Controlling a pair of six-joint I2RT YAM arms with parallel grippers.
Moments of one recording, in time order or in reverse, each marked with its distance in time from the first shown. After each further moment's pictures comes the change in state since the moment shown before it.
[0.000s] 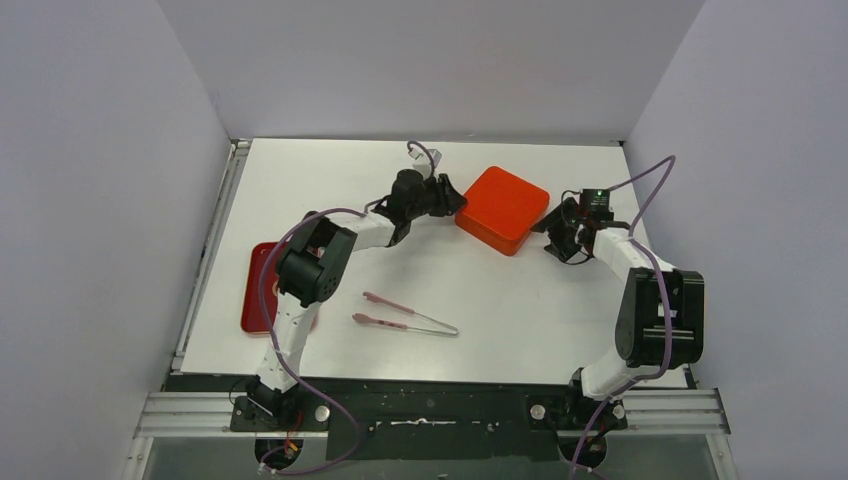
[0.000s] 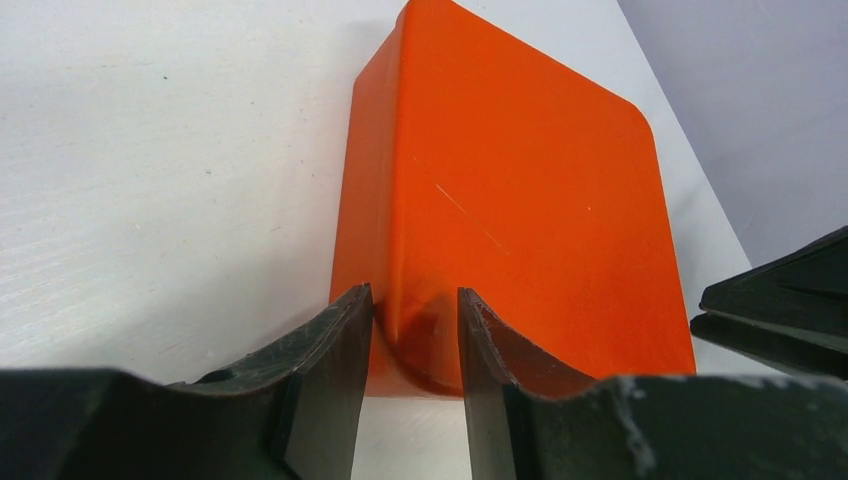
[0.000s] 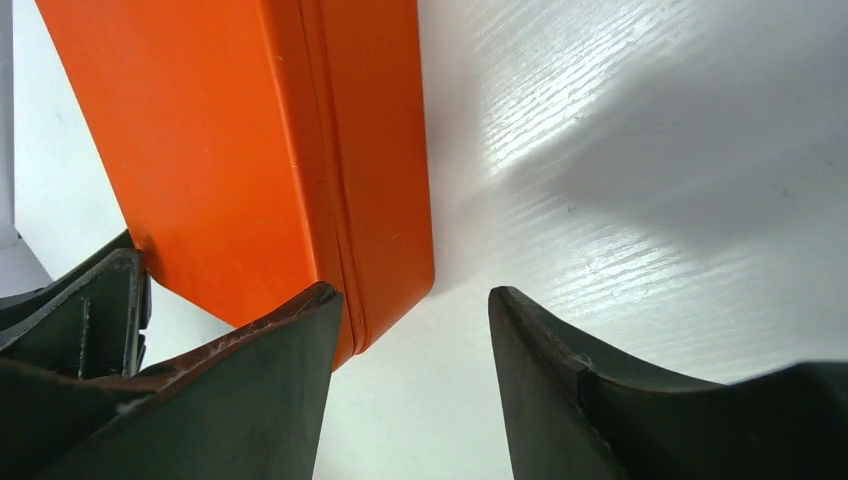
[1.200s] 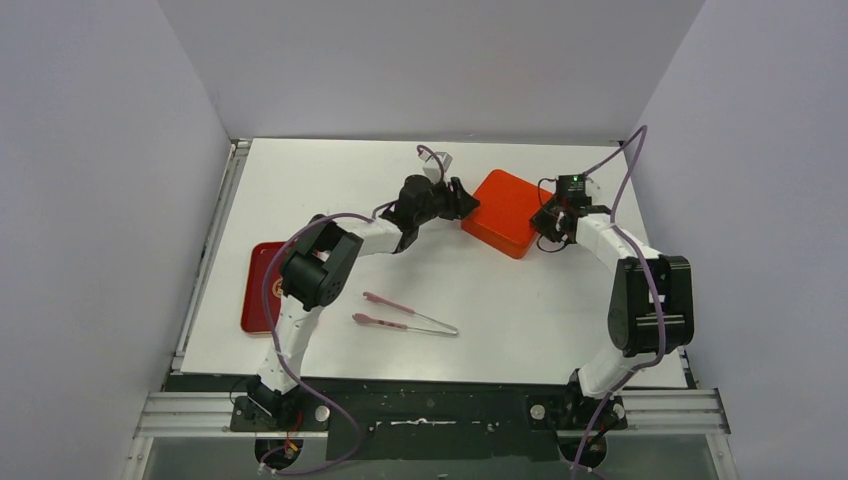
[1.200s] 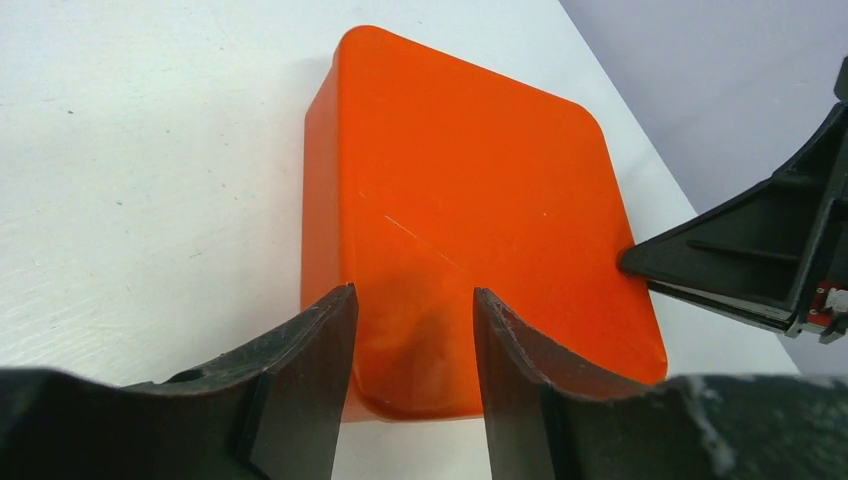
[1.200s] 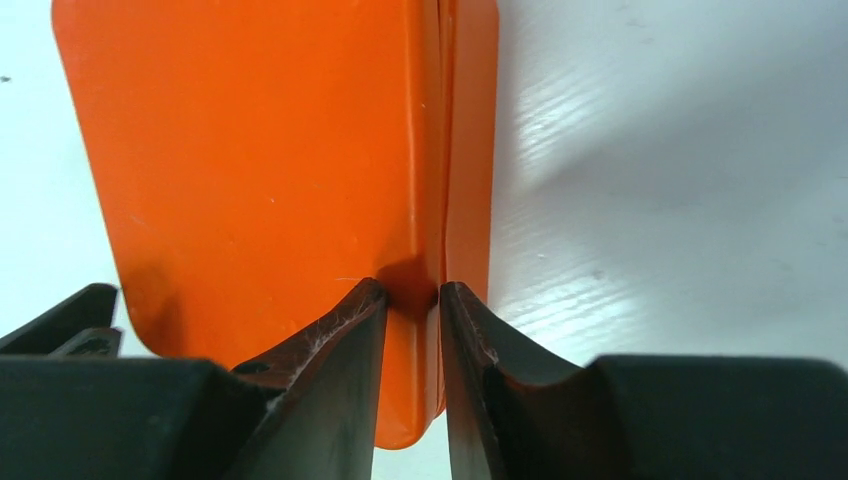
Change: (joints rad) left arm -0.050 -0.005 -0.023 0.101 -0.015 0.028; right arm 0.119 0.086 0.141 -0.036 0.241 -0.085
